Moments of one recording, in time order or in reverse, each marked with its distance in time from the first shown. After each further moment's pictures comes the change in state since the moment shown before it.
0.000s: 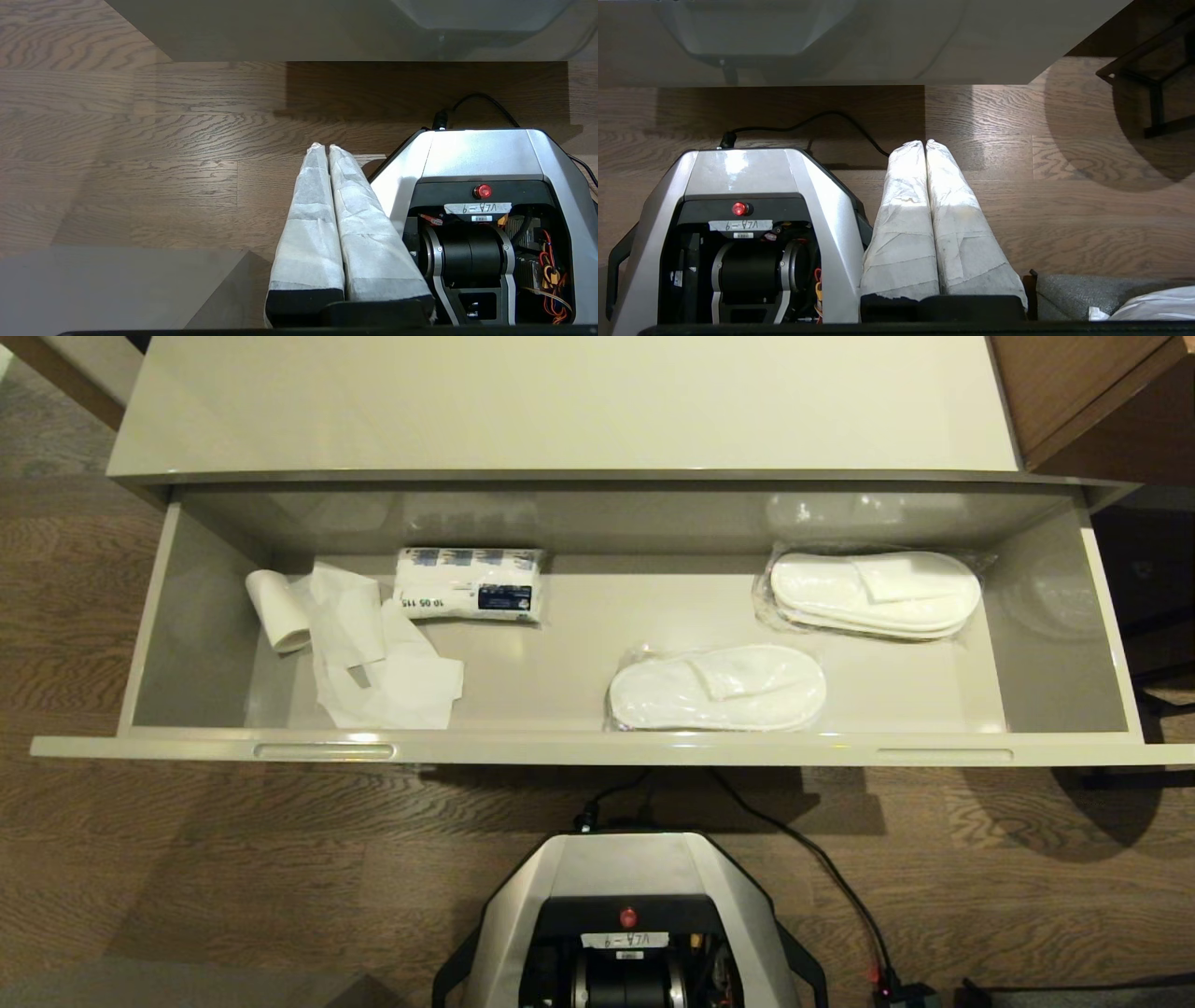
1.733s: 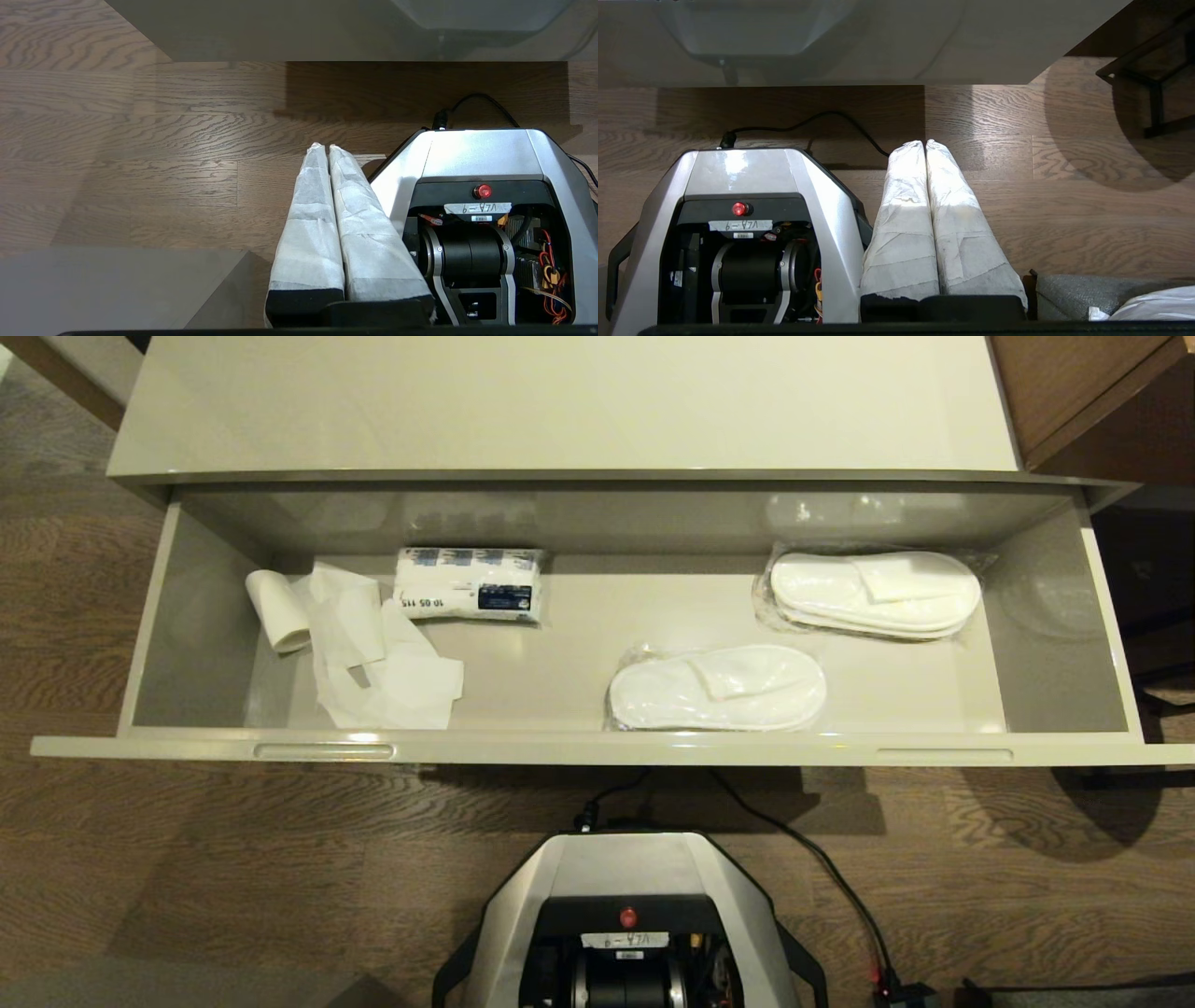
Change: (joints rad) left arm 0.000 0.000 0.000 0.000 0.000 0.000; right arm 0.000 0.000 0.000 0.000 0.000 0.000
